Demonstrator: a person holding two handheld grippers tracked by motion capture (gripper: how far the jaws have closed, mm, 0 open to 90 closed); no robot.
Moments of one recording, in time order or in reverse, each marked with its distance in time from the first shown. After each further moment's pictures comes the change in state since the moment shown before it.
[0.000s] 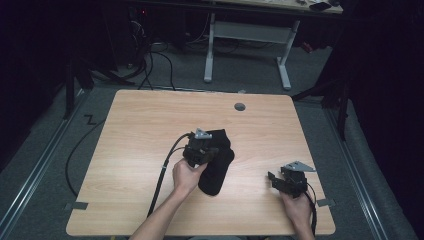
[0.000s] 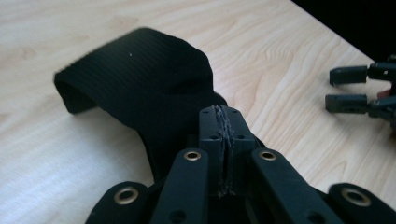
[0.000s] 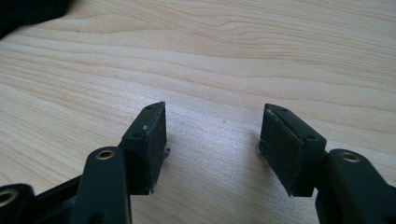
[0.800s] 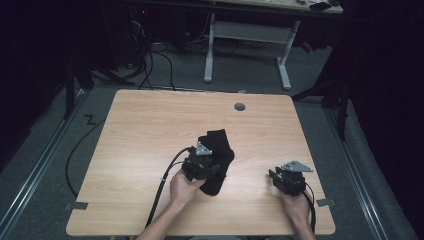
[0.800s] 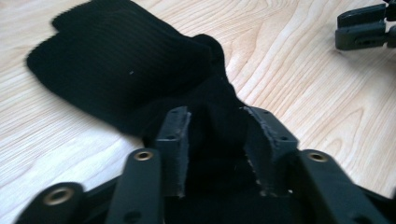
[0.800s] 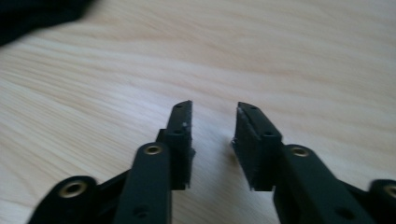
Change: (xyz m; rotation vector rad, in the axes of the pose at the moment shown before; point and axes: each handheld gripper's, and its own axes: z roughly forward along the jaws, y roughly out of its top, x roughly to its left) left arm -0.009 -0.041 0.003 0.042 0.027 0.073; right arm 0.008 0.004 -0.002 -0.024 0.000 -0.054
